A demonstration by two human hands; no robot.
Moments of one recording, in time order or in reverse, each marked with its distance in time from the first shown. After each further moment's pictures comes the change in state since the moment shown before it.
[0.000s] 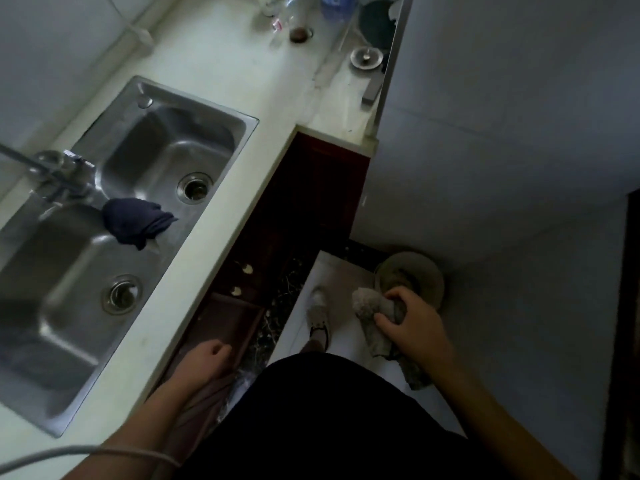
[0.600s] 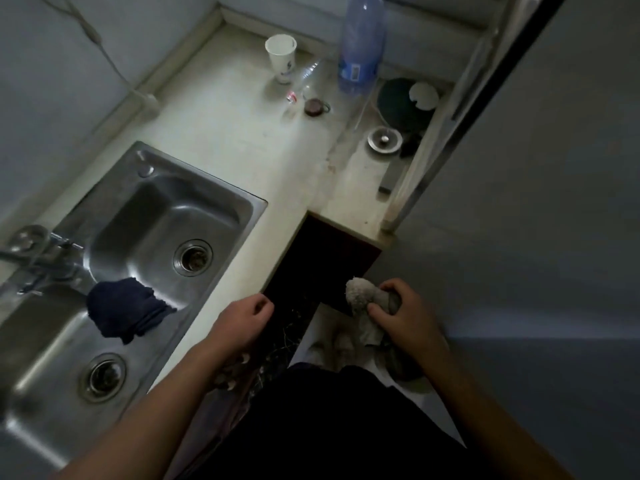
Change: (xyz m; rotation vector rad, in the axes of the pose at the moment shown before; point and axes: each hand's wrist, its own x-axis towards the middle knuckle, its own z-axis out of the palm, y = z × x) left_hand 0.122 0.218 -0.167 -0.048 0.130 0.263; right_hand 0.207 -0.110 -0.064 -0.021 0.125 -0.054
